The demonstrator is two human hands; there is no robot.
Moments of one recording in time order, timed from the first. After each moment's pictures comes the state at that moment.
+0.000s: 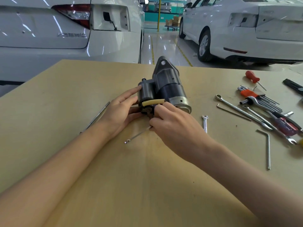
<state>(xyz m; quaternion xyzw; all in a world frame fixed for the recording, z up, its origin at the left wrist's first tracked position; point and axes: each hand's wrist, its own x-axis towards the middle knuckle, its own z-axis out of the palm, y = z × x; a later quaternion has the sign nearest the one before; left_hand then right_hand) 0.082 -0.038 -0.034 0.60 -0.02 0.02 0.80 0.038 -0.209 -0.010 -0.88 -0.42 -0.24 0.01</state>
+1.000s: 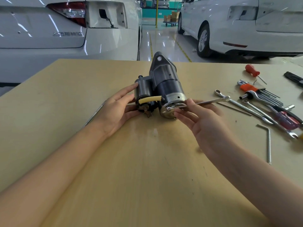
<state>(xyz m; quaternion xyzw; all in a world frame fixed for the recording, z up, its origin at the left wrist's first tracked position) 0.085 -0.033 -0.037 0.60 -0.03 0.01 0.80 0.047 -0.237 -0.018 -0.47 0.06 -0.01 0.88</state>
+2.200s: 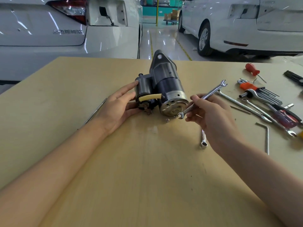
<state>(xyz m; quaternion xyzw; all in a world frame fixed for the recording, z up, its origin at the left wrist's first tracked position) 0.082 -0.036 -0.035 0.61 -0.01 0.01 0.79 0.050 -0.253 -0.008 -0.63 0.03 -0.03 0.78</state>
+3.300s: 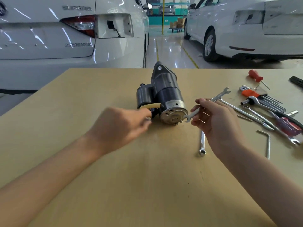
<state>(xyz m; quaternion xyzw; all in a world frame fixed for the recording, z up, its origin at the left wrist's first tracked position) 0.029 -0.034 -0.005 0.91 -0.30 0.29 0.04 0.053 -0.263 0.000 -0.56 0.02 -0.02 0.83</state>
